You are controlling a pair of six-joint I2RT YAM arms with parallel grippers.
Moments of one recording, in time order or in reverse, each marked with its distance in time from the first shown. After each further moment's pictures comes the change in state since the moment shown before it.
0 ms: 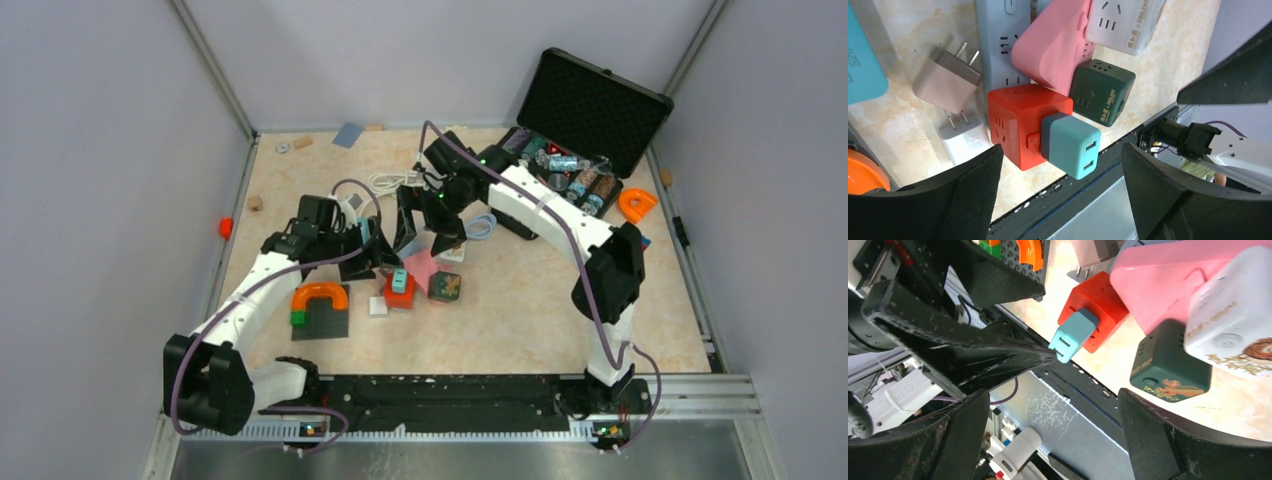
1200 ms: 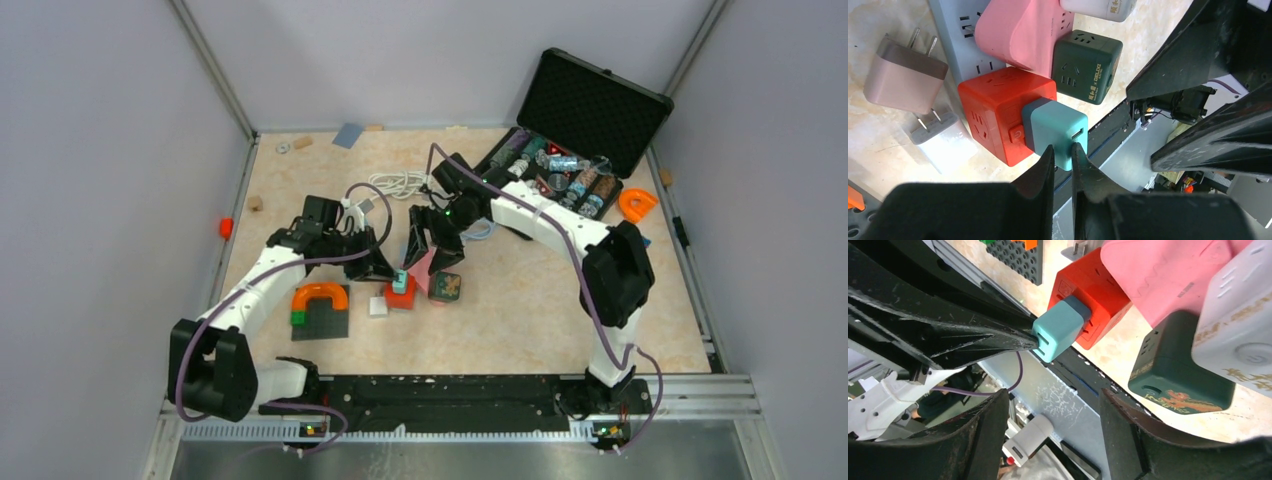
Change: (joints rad) left arm 0.000 0.071 -0.002 -0.034 0.157 0.114; right arm -0.039 -0.074 -0.300 0.198 -0.138 0.049
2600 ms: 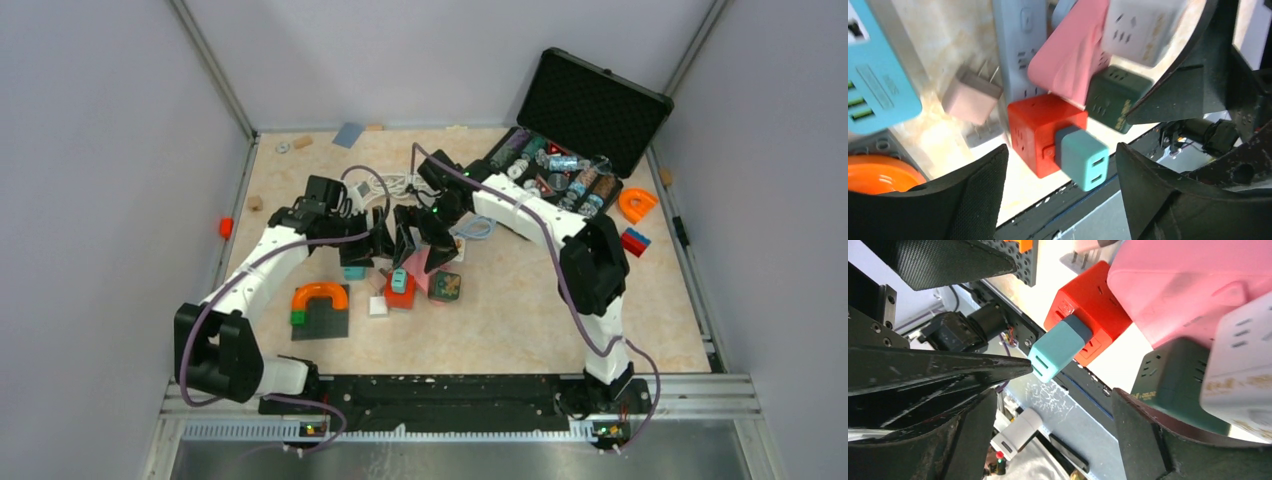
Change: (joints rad) left arm -0.005 0.053 0.133 -0.099 -0.184 0.027; right arm 0.040 0.157 0.178 -0.110 0.003 -0.082
